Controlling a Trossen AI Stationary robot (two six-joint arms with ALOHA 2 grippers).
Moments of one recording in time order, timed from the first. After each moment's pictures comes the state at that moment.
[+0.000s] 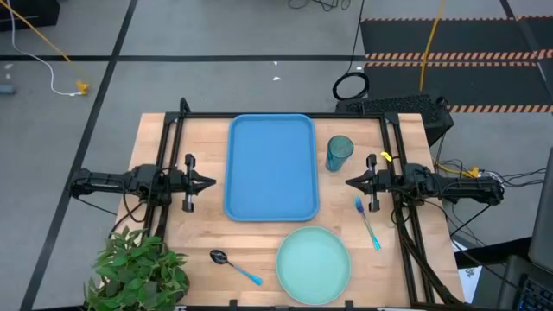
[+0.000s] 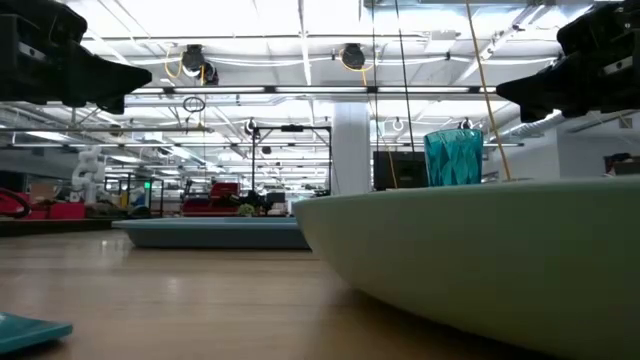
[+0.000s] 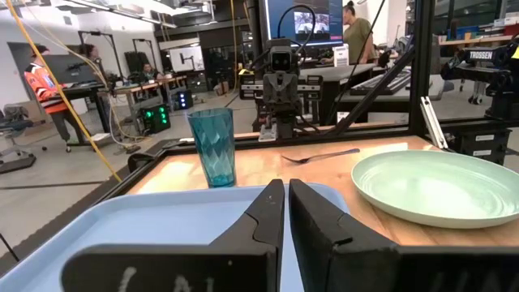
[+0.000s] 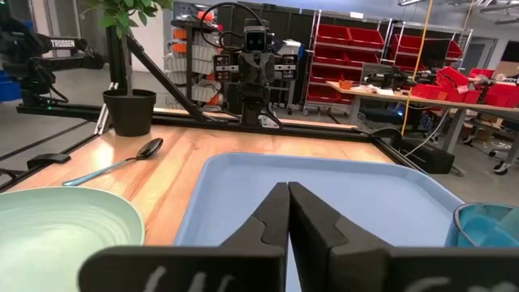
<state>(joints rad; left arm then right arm) -0.08 0.01 0.01 0.06 -0.10 0.13 -0.02 0.03 0.01 0.01 0.00 -0.09</state>
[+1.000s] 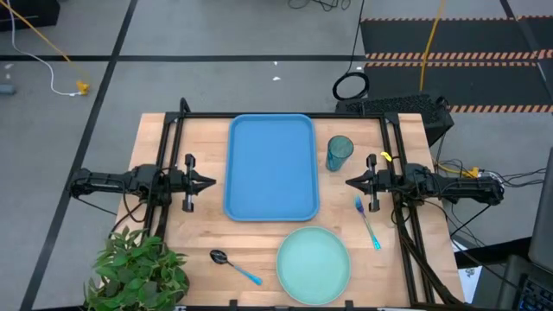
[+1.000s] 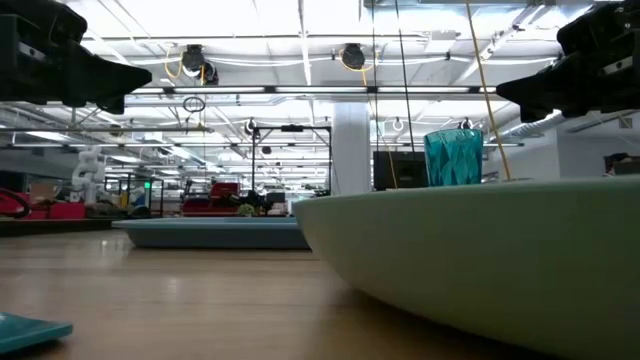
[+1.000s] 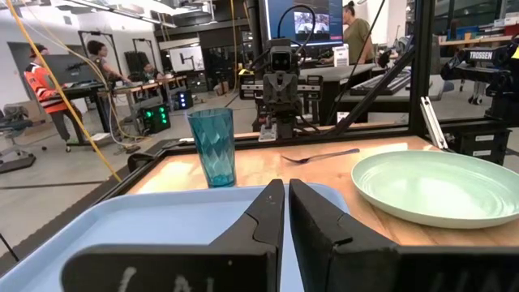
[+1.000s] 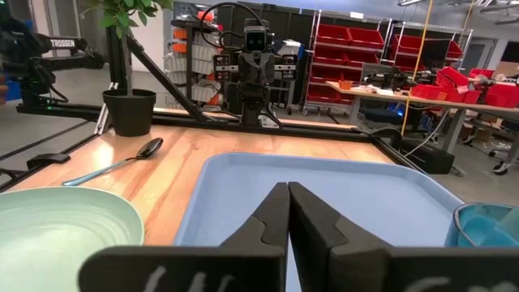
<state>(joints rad) -0.08 0.01 0.01 0.06 -0.10 0.12 -0.02 0.03 0.01 0.02 0.00 -0.09</state>
